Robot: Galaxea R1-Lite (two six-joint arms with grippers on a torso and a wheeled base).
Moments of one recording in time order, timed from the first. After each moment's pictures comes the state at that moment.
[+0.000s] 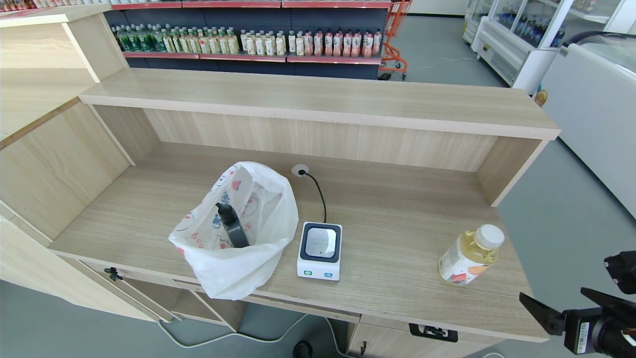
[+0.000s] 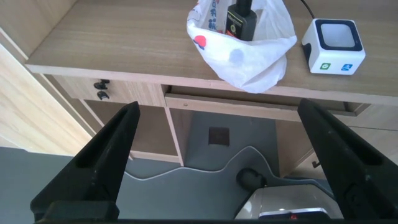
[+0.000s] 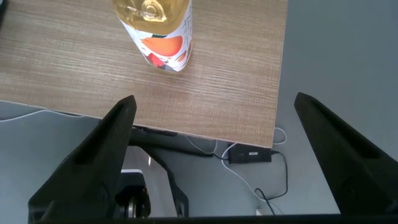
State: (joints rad) left arm -0.01 0.00 0.00 0.04 -0.05 0.03; right arm 0.14 1.22 -0.03 -0.81 -0.15 -0.03
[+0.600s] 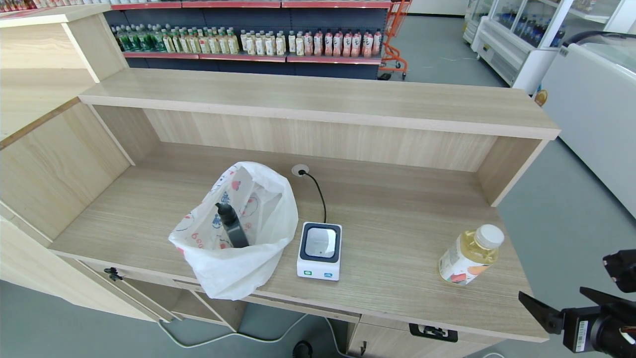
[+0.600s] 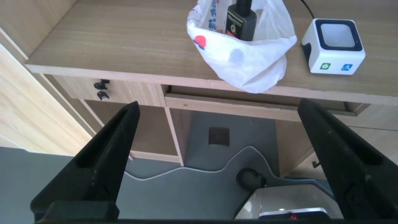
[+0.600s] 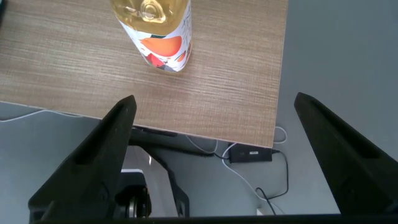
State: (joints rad) left arm -0.01 0.00 0.00 0.04 -0.05 0.03; right arm 0.14 1.23 -0.04 -0.81 -0.15 -0.03
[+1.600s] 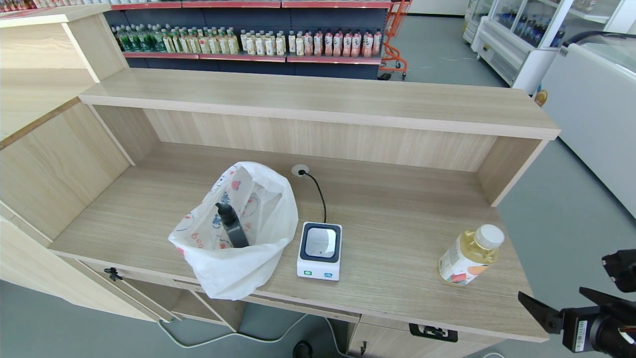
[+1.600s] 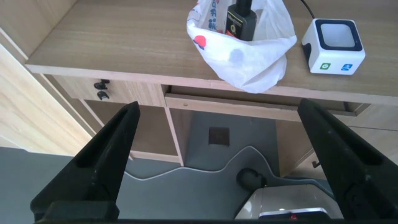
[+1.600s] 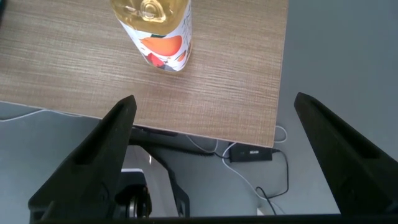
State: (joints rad) left arm -0.01 0.00 0.00 0.04 -0.05 0.03; right arm 0.14 1.23 -0.04 -0.81 -0.15 -0.03
